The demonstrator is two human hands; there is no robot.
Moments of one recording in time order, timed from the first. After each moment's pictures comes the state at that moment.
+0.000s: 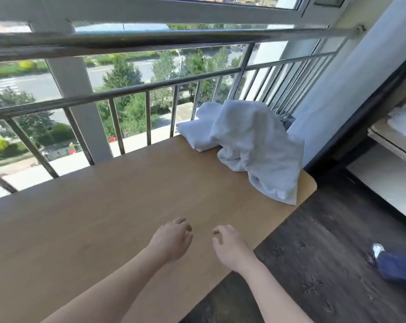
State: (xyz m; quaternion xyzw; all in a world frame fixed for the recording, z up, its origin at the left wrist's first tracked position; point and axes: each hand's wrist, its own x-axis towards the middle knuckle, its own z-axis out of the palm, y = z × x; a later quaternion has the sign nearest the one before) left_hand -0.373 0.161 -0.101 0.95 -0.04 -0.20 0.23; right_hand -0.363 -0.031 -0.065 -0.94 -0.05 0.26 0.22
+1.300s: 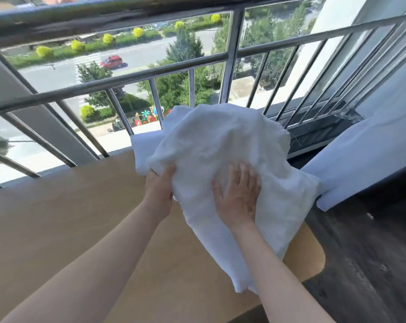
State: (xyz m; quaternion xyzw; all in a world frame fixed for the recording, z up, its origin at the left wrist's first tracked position) left_hand -0.034 0.005 -0.070 0.49 0.38 0.13 0.77; right_hand 0.015 -0.168 -0.088 -0.96 -0.16 -0.08 0.21
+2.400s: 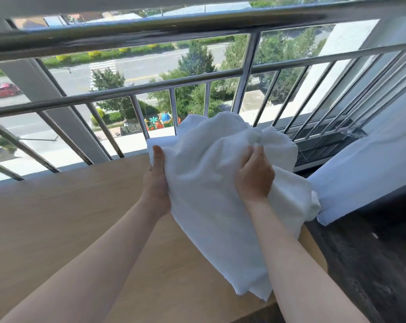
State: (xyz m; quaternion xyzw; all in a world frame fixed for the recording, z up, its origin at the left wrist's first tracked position) left_hand -0.055 0.022 -0.023 0.39 0.37 0.11 0.84; right_hand 0.054 -0.142 -0.021 -0.91 -0.11 -0.21 0.35
